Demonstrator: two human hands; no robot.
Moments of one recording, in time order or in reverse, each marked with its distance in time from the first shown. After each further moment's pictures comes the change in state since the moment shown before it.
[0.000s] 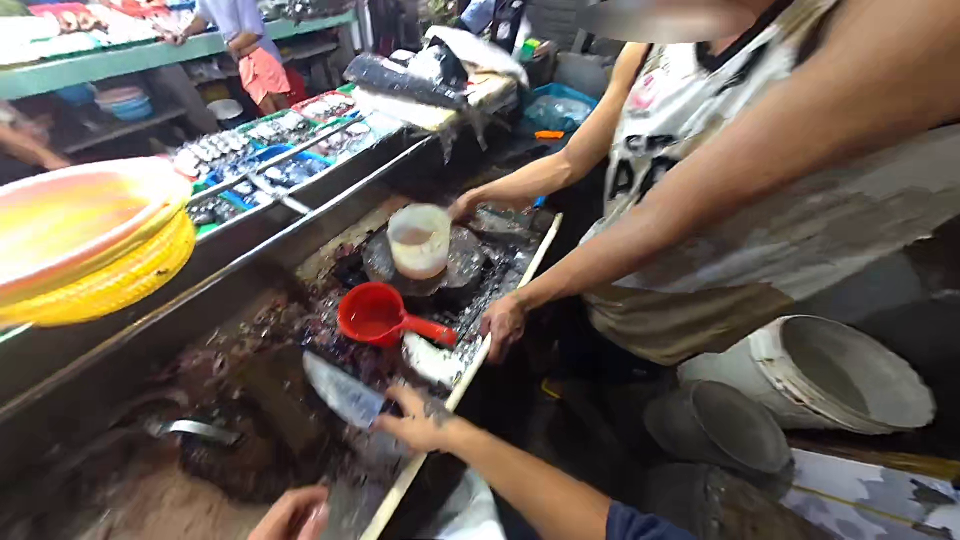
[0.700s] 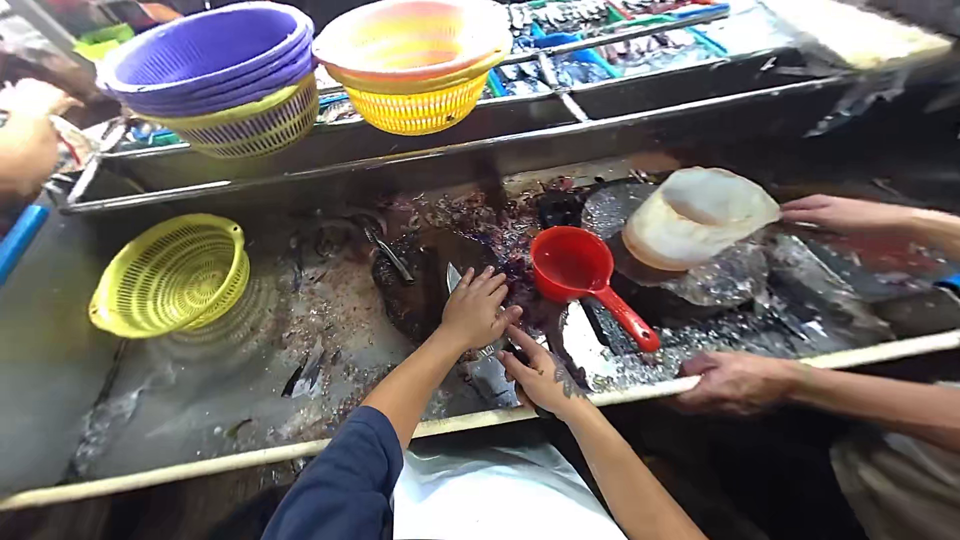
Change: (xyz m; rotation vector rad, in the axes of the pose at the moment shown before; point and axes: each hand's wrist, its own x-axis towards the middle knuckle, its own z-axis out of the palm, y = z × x) left_hand 0.151 -0.018 0.032 0.735 0.044 0.005; right_hand 0.023 -0.003 0.028 -0.030 -0.301 0.126
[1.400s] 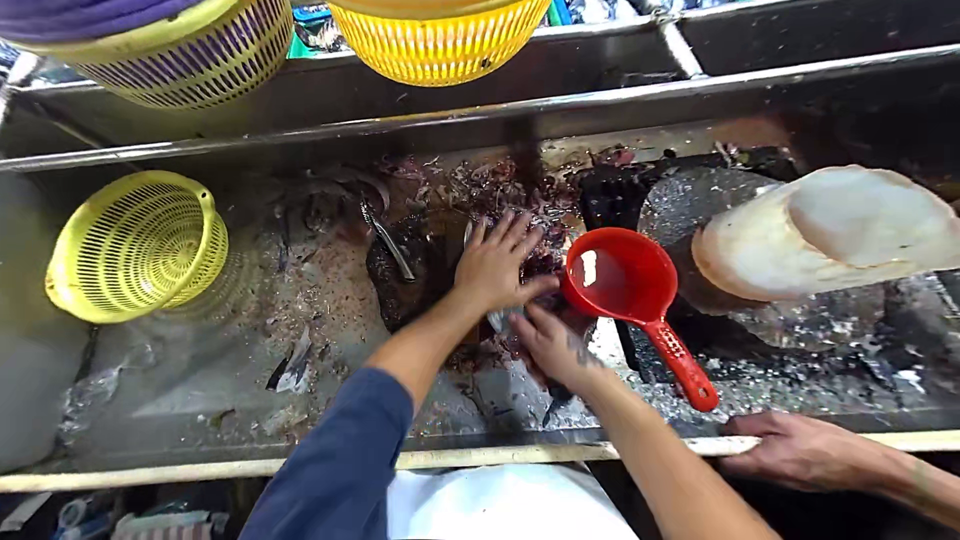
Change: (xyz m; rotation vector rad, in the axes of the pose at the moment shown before) left_hand 0.086 -0.039 -0.016 0.122 0.084 -0.108; right_hand 0.083 -0.059 -0.038 -0.112 -0.150 0.141
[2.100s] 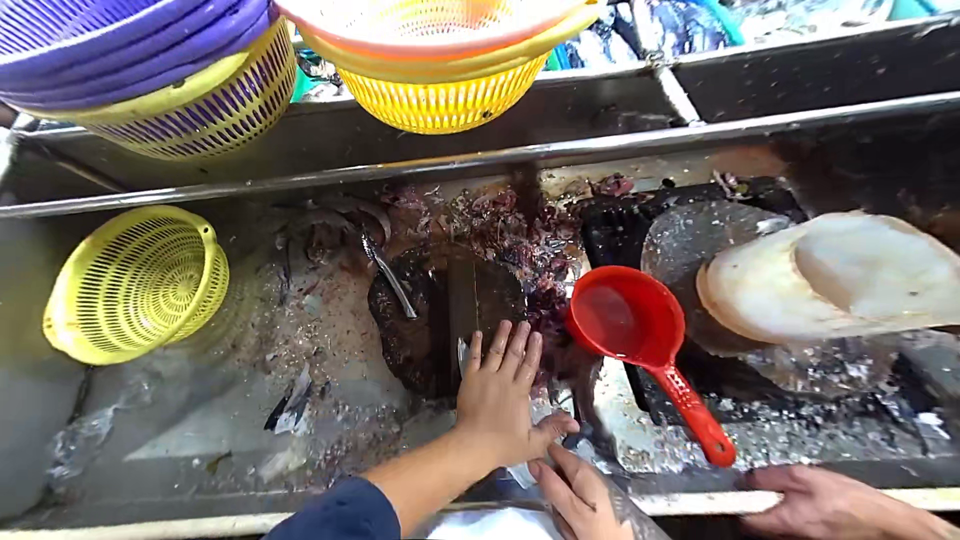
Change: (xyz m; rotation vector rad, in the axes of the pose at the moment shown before) left_hand -0.093 0.058 -0.002 -0.074 -0.061 -0.132; right_hand -0.084 0.043 0.019 -0.019 -0.137 0.064
